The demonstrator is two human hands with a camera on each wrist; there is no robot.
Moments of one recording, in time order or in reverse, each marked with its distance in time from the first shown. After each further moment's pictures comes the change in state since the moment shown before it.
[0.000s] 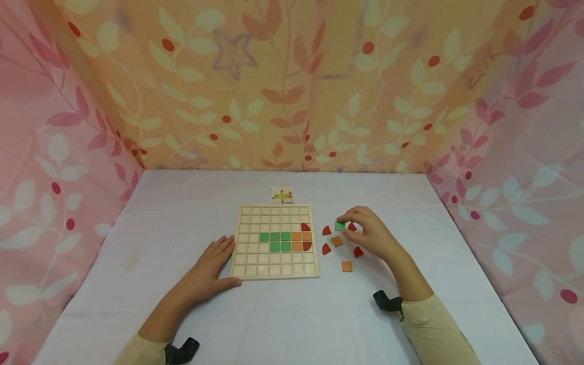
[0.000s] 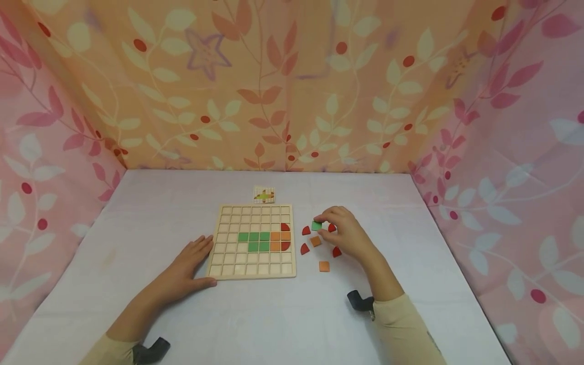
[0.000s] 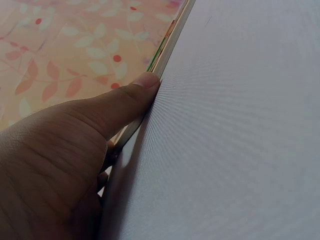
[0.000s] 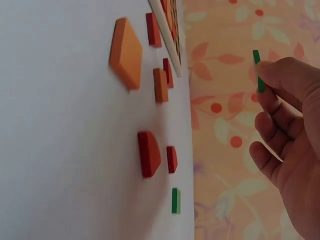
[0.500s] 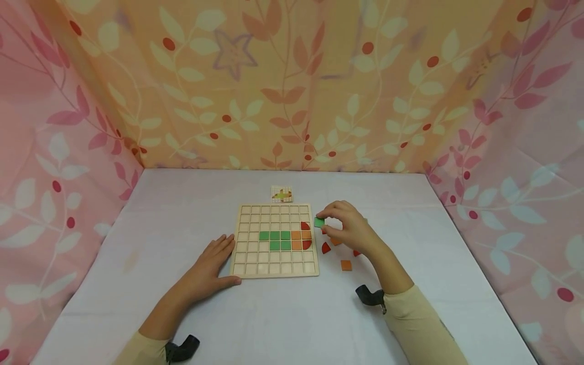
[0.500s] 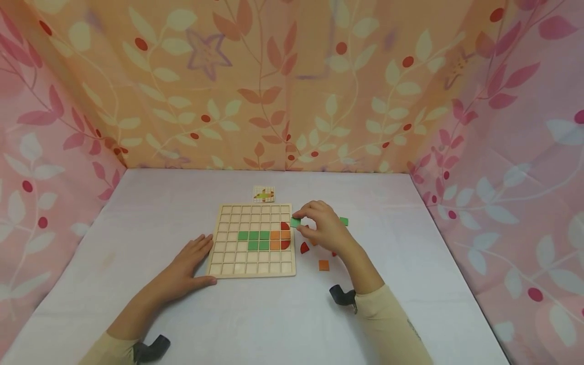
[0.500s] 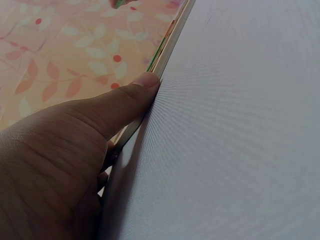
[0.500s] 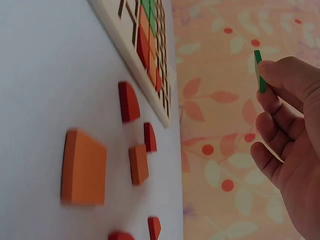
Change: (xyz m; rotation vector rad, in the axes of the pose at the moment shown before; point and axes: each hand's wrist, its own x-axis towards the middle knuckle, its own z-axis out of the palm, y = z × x) left_hand -0.001 0.003 -0.002 0.012 -0.021 -0.016; right_hand 0.026 -0.041 0.015 0.052 -0.034 -0.093
